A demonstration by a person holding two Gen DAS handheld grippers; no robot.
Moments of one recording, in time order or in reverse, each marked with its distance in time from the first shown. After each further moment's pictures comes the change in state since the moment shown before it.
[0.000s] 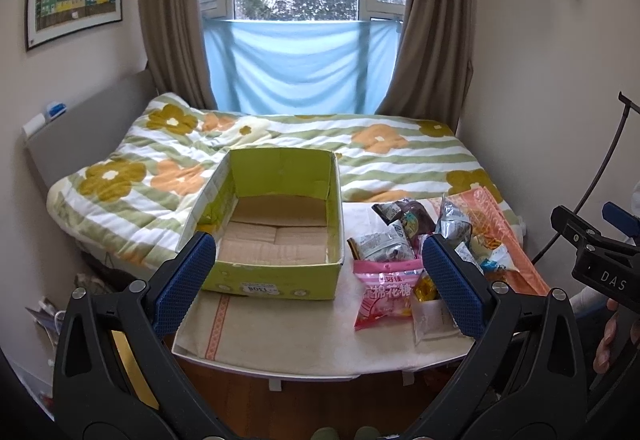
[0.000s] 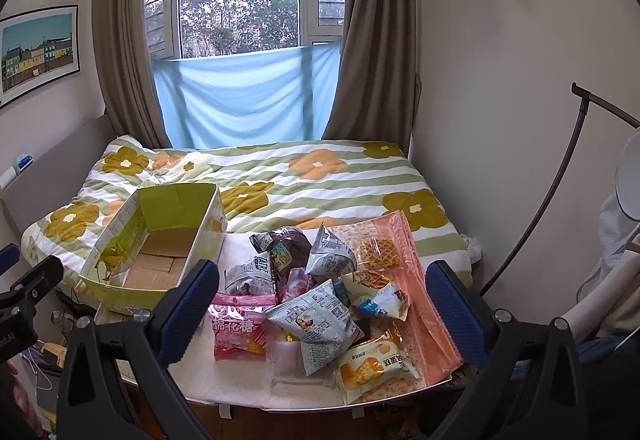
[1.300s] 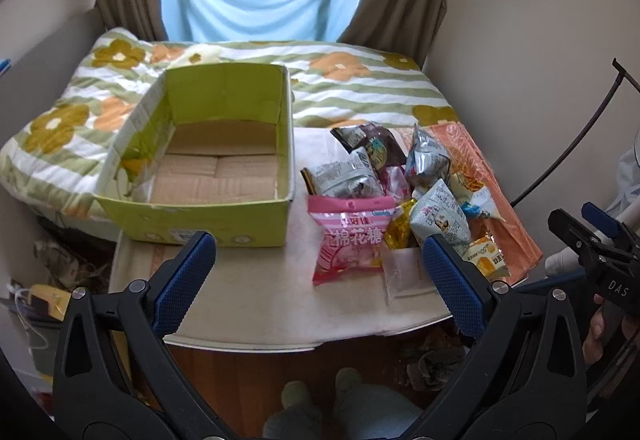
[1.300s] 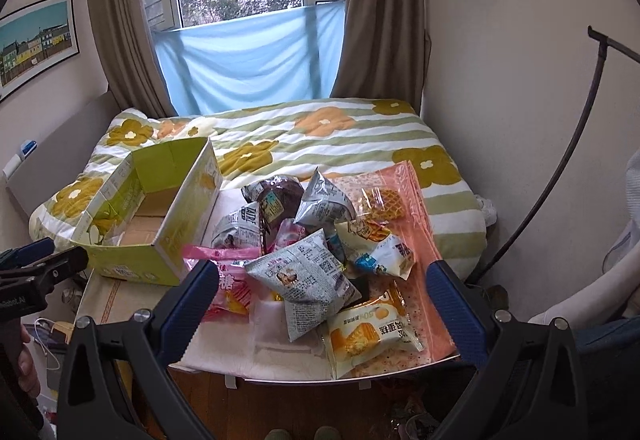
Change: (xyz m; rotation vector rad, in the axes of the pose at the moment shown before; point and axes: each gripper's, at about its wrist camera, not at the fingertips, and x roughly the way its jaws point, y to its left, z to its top) left arm 0.097 -0.019 -0.044 -0.014 0.272 -0.182; right arm 0.051 -0.038 -0.044 0.015 0.149 0.082
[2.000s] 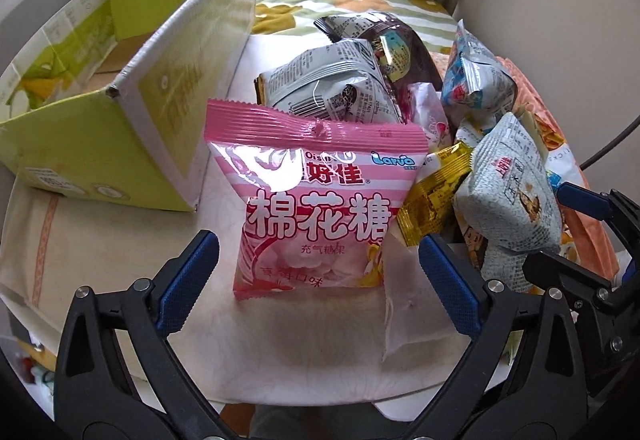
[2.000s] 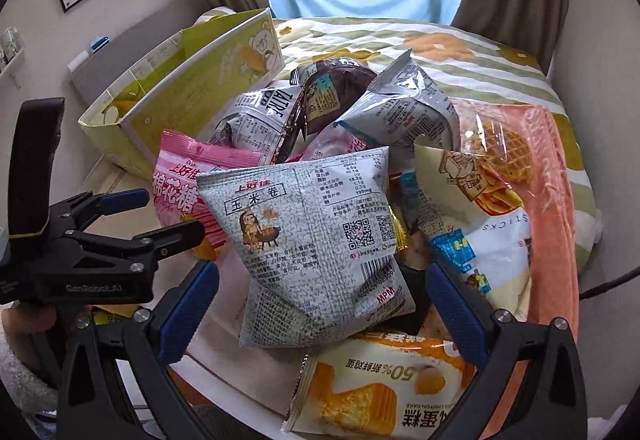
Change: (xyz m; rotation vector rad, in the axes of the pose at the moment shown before) left arm 0.181 -0.047 -0.045 -0.066 0.175 0.080; right arm 0.173 -0.026 -0.034 -0.275 0.270 0.376
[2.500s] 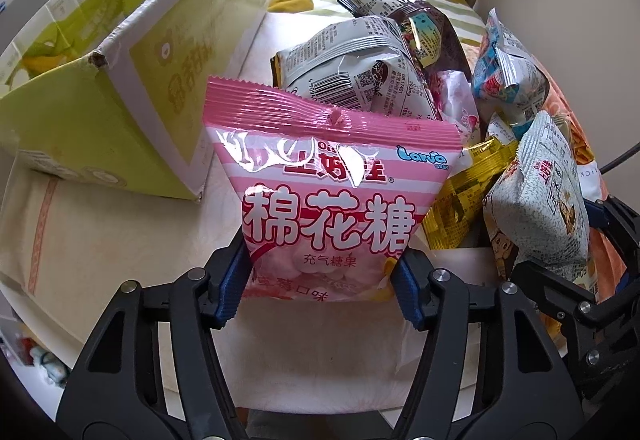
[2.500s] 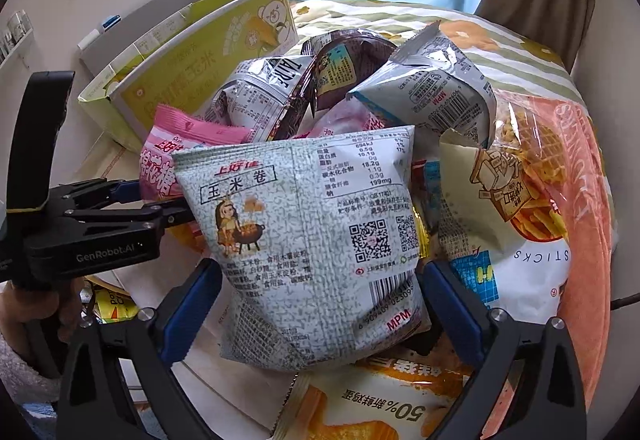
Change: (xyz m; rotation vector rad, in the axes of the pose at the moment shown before) left arm 0.017 0.008 0.001 -0.037 0.051 0.041; right arm 0.031 -0.002 0.005 -0.059 0.068 0.037
